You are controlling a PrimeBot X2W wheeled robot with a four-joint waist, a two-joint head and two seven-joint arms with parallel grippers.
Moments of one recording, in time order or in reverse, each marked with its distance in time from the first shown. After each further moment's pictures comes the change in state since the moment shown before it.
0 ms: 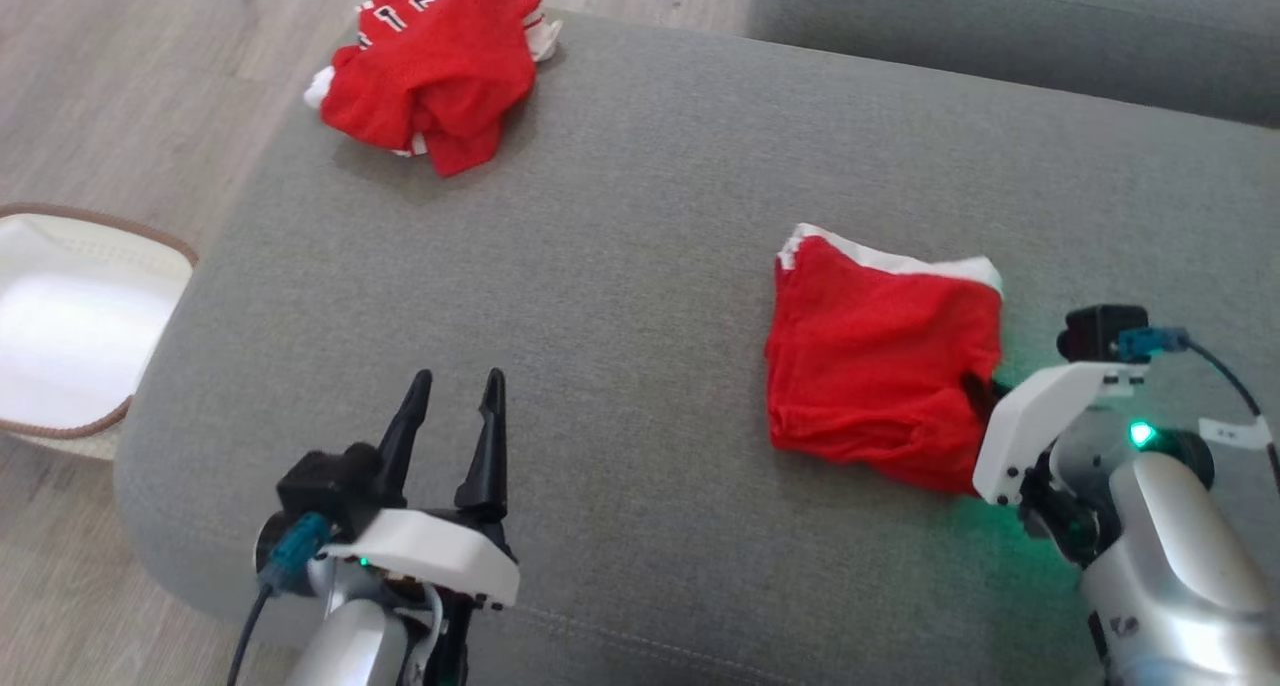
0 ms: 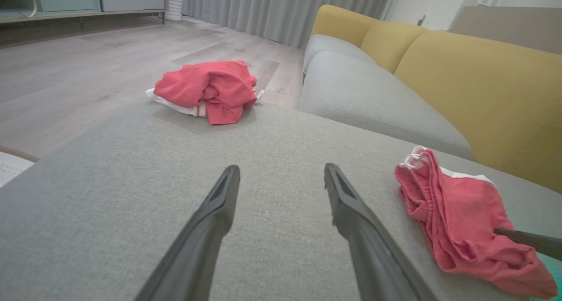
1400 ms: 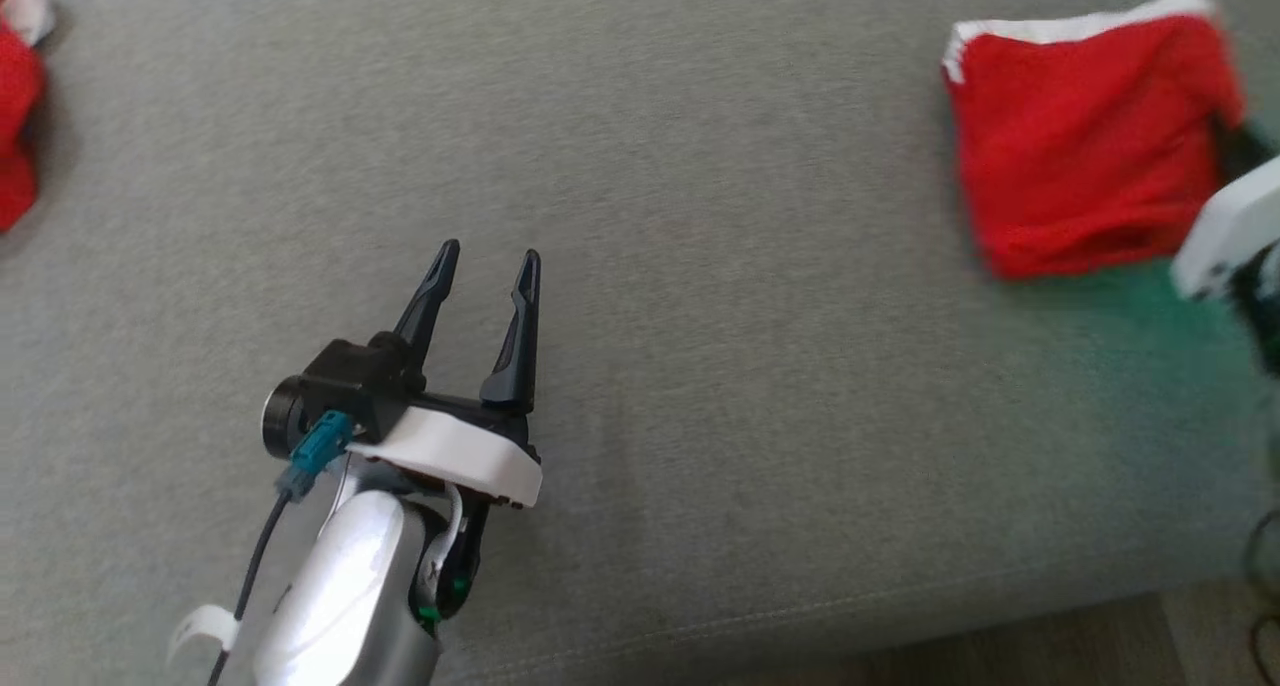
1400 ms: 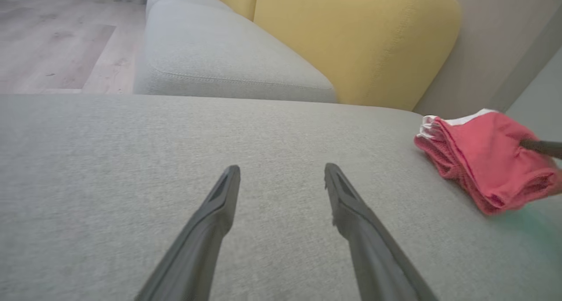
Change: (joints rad) left arm -0.185 0.005 -0.053 -0.010 0.064 -0.016 -0.004; right arm -0.253 -0.173 -0.135 -0.023 -0.165 0.000 -0.162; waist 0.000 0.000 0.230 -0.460
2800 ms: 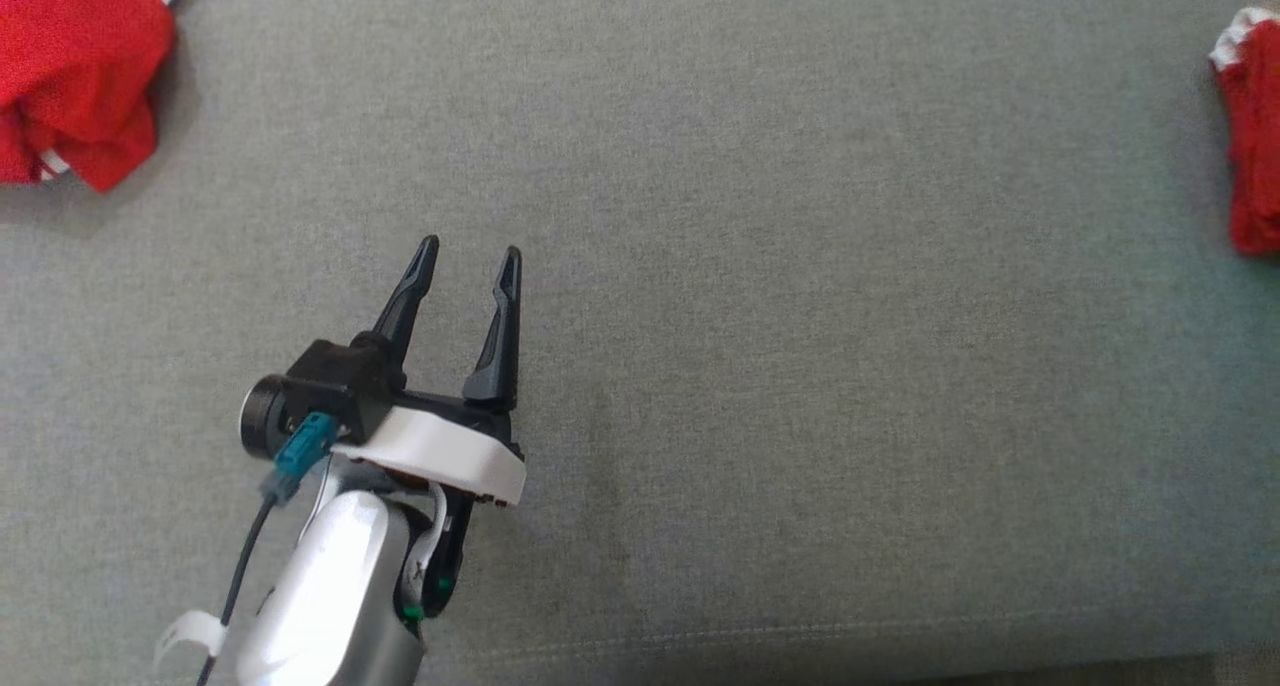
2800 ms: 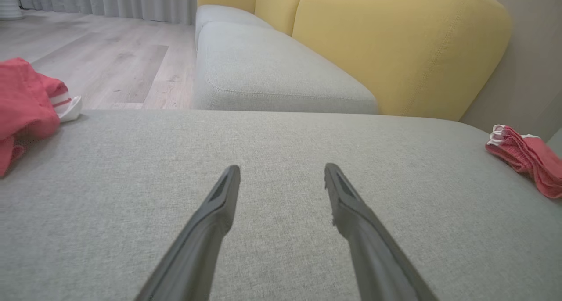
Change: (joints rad) left arm 0.005 0.026 0.009 -0.019 0.014 0.018 0.000; right arm -0.146 -0.082 -0.198 0.170 -0.360 0.000 -0.275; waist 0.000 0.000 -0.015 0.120
